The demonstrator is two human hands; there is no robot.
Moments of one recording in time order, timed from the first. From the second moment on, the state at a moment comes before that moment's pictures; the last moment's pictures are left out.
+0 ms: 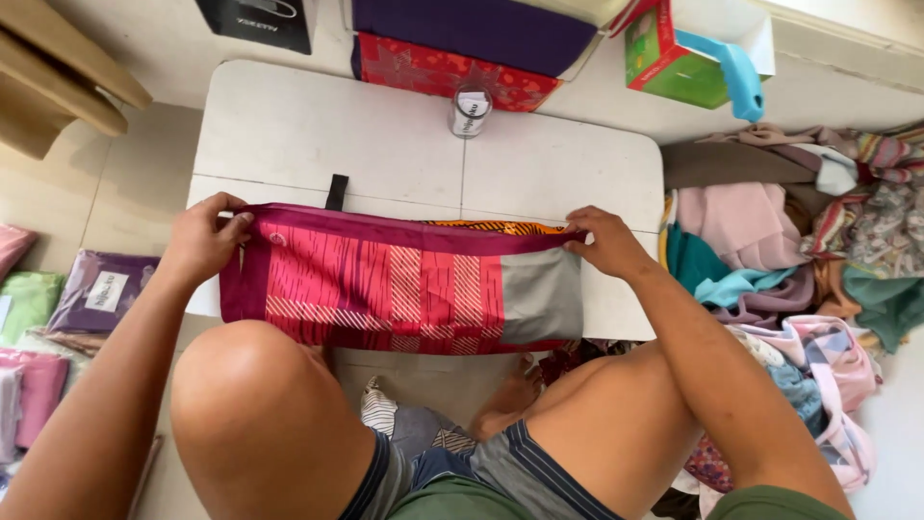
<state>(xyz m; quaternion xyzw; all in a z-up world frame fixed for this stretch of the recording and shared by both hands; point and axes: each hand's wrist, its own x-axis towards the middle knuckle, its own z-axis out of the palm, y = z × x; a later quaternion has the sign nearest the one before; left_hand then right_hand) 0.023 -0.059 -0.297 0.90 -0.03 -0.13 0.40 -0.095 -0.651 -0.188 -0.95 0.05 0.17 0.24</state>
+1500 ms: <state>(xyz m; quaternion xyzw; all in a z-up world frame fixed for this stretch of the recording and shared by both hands) 0.017 -0.167 -0.280 0.91 -0.38 0.04 0.16 -0.073 -0.684 -0.214 -0.96 0.06 0.17 0.22</state>
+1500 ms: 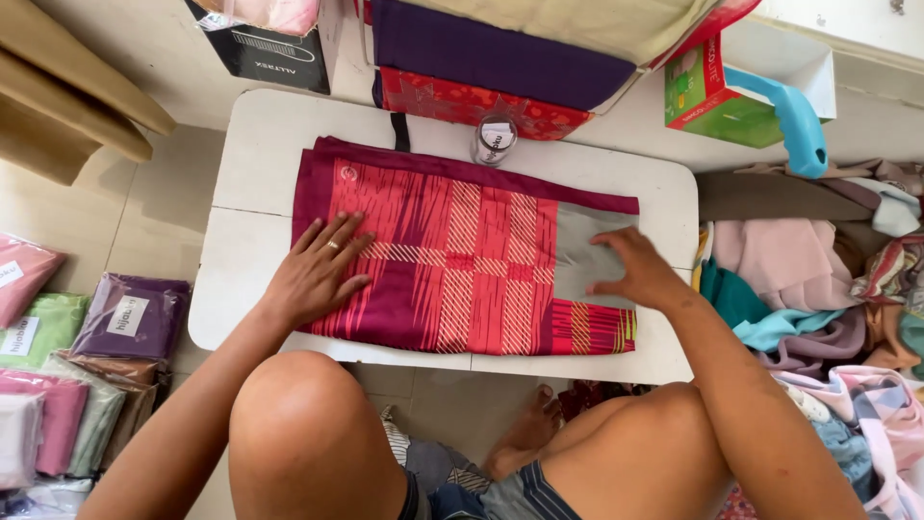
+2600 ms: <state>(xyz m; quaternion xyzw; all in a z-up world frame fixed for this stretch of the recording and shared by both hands) 0.024 -0.205 -0.055 0.92 -0.33 -0.20 0.05 0.014 -0.717 -0.027 -0.94 0.28 -0.12 0.15</state>
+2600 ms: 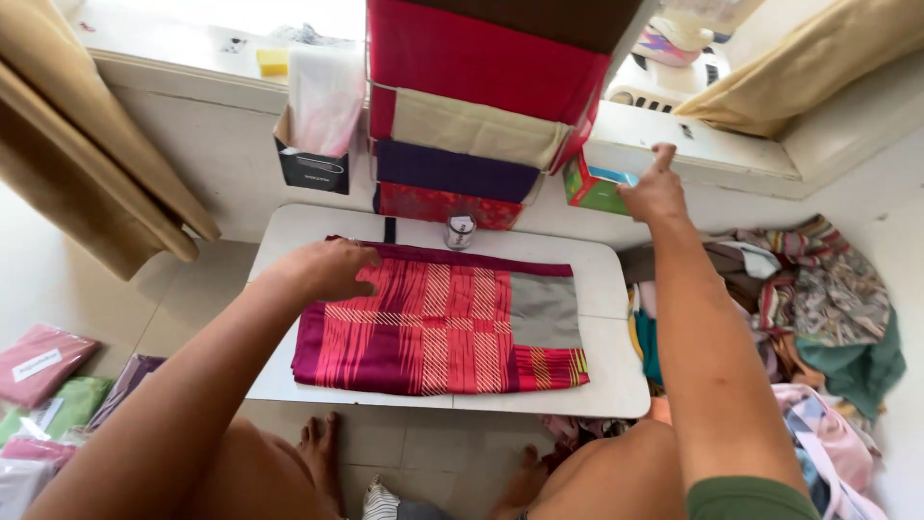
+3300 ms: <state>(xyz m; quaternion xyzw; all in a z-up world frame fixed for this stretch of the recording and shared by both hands) 0.045 -0.155 -0.196 0.85 -0.29 -0.45 0.03 -0.134 -0.685 -0.195 -0.96 0.09 0.28 0.03</state>
